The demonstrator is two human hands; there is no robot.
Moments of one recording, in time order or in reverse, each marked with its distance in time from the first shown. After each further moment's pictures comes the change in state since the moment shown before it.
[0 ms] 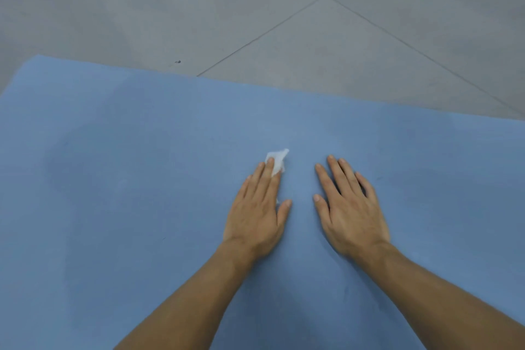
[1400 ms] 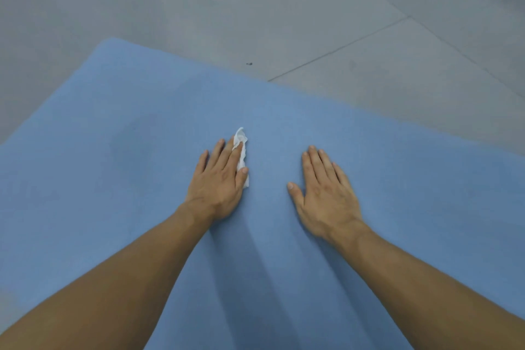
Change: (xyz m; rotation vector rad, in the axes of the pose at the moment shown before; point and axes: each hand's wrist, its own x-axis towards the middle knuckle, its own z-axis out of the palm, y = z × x) left_hand 0.007 -0.190 -0.072 0.085 -0.082 -0.325; right_hand 0.097 -0.154 -0.001 0.082 -0.142 -0.160
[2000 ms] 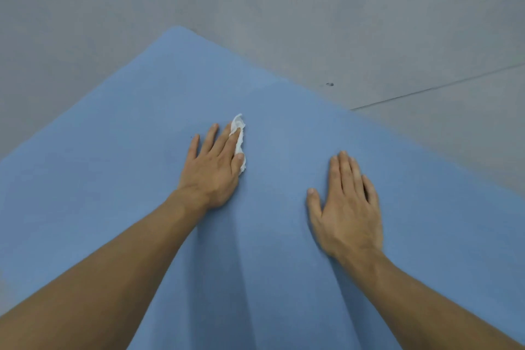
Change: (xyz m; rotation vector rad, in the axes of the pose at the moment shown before) left_hand 0.053 -0.144 -0.027 -0.035 0.064 -0.192; right_hand 0.096 -0.096 0.019 -0.048 0.133 0.015
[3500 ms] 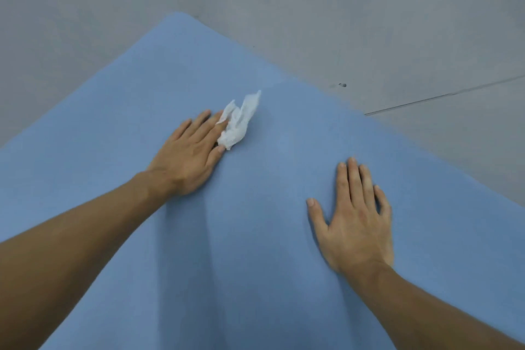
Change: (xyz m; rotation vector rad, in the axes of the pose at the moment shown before) left_hand 0.028 -0.061 -0.025 0.114 -0.027 0.180; right_hand 0.007 -0.001 -0.004 -0.079 -0.050 0.001
